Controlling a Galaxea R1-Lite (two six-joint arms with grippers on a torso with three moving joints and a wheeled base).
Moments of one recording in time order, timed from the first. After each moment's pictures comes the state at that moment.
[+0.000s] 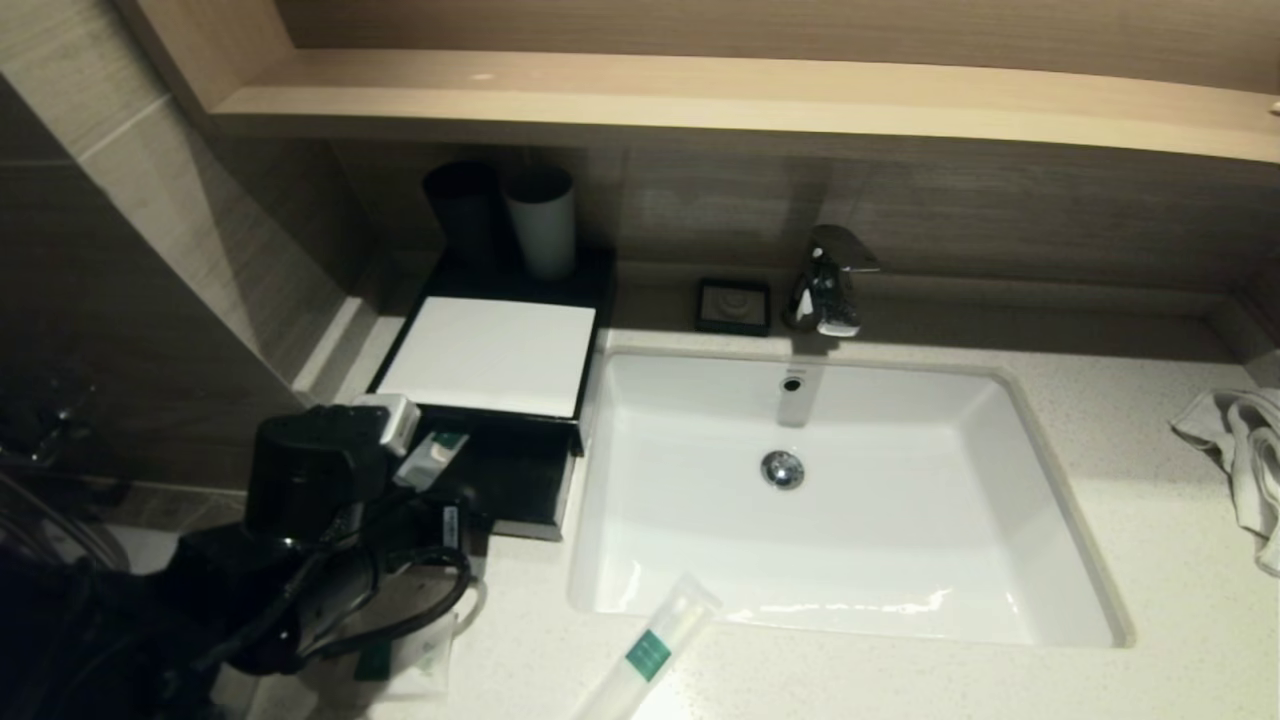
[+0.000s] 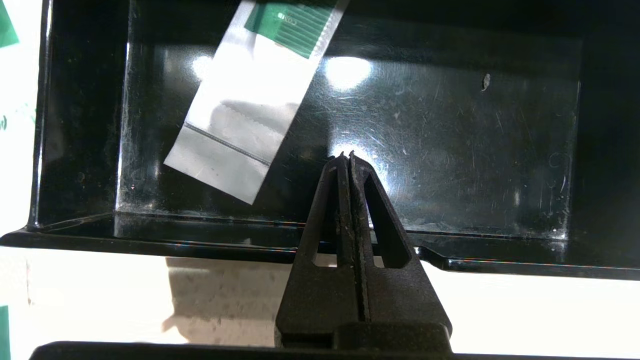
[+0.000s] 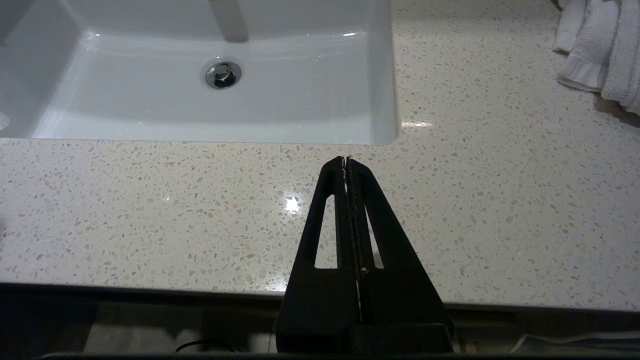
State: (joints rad) left arm -0.45 1.68 -0.49 -0.73 0.29 -0.19; right arm 0.00 0.00 0.00 0.00 -0.01 0.04
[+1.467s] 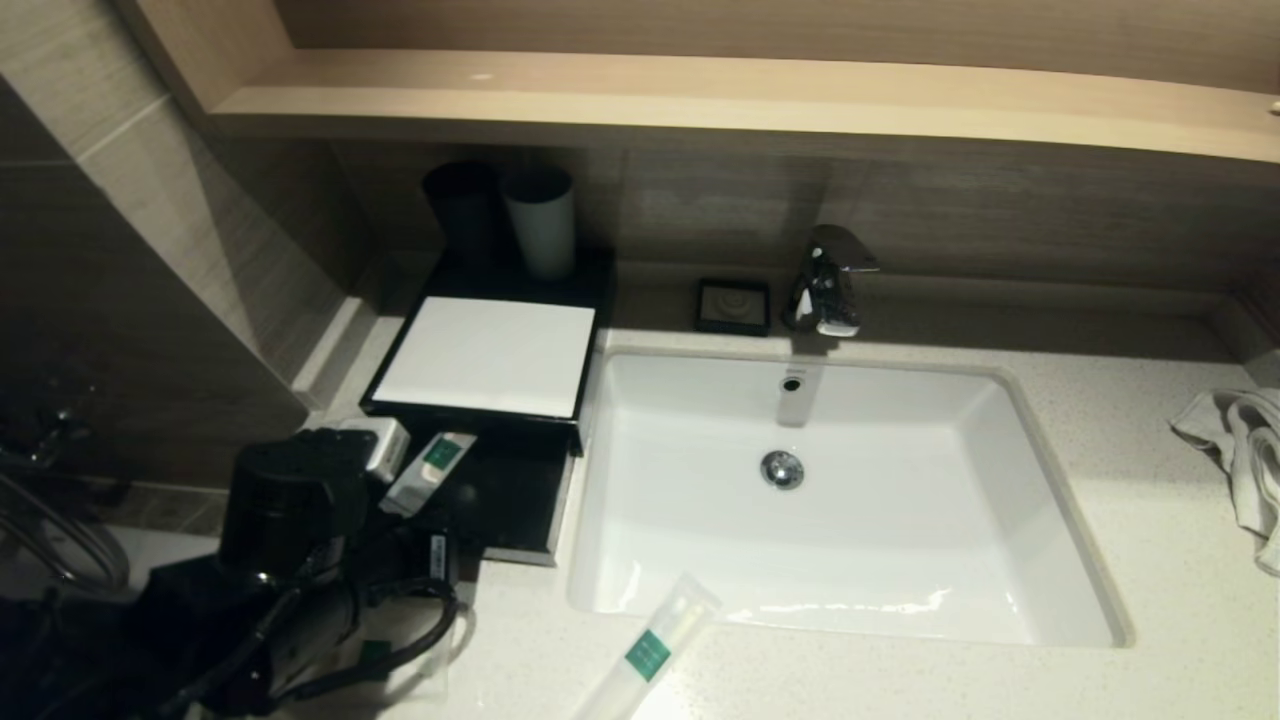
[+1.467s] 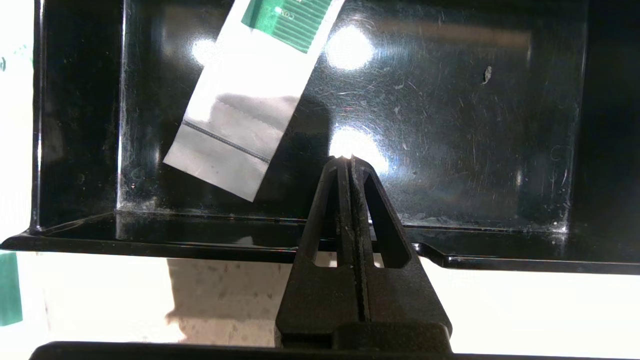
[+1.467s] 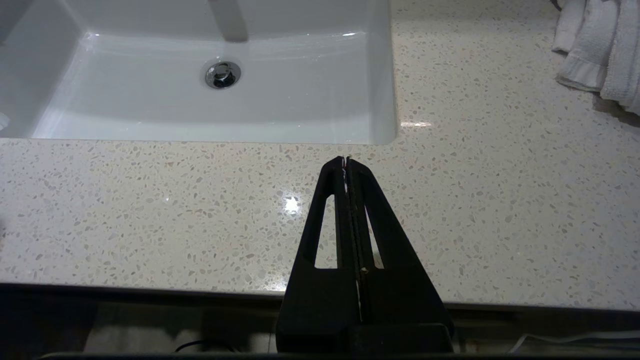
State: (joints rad) left arm -0.46 1.64 -0.42 -0.73 0.29 -0.19; right arm 0.00 0.00 0.00 0.00 -0.01 0.04
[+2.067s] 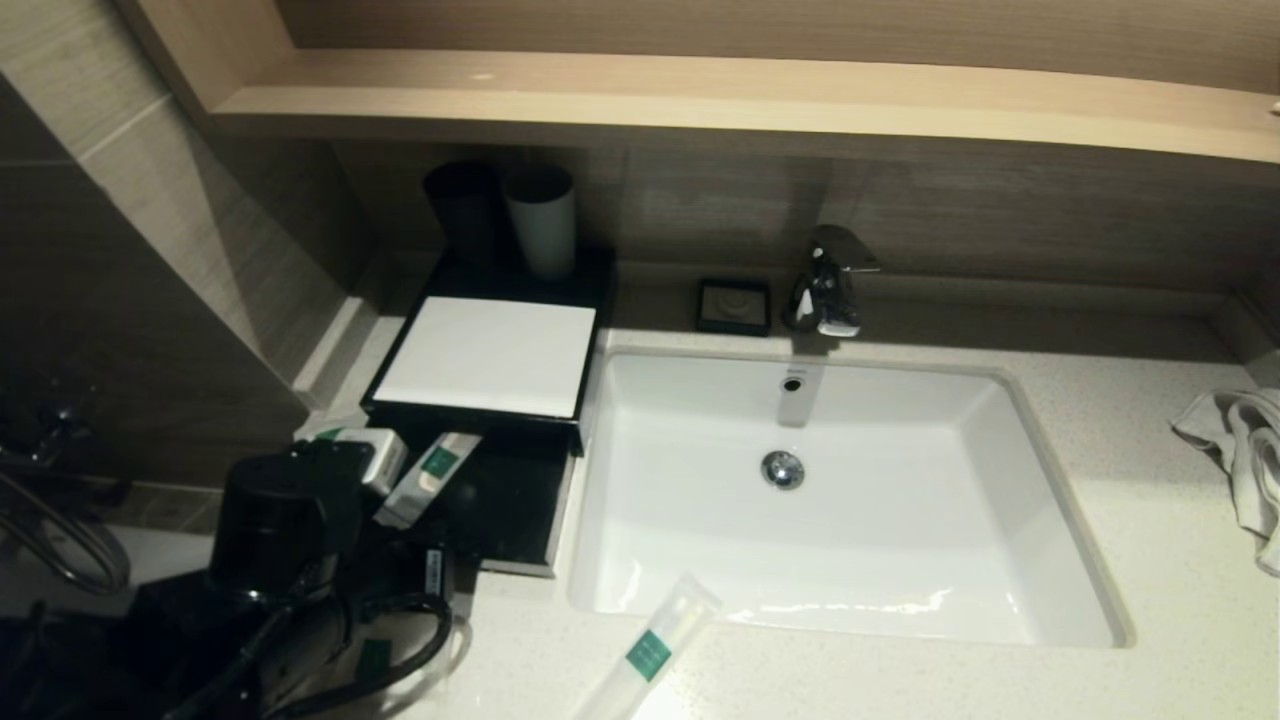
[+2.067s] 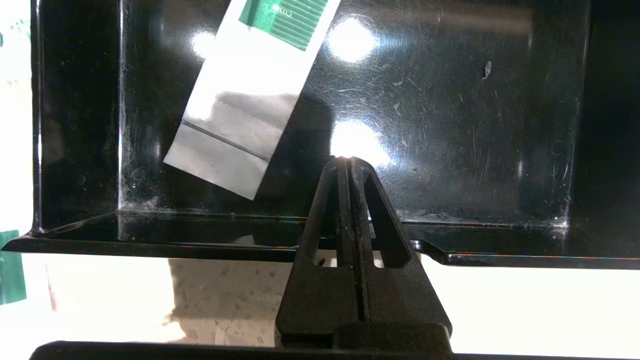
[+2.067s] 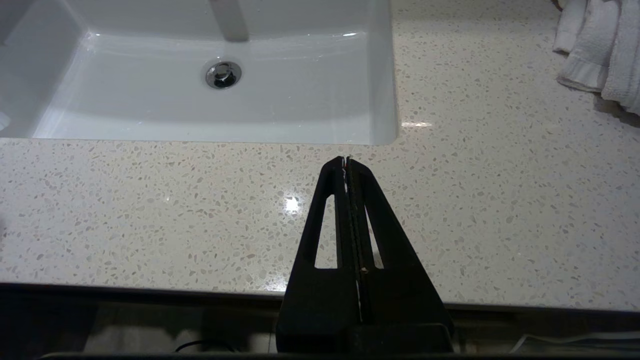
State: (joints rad) left arm -0.48 1.62 -0.39 -0.73 0.29 -0.19; right arm 0.00 0.00 0.00 0.00 -0.01 0.04
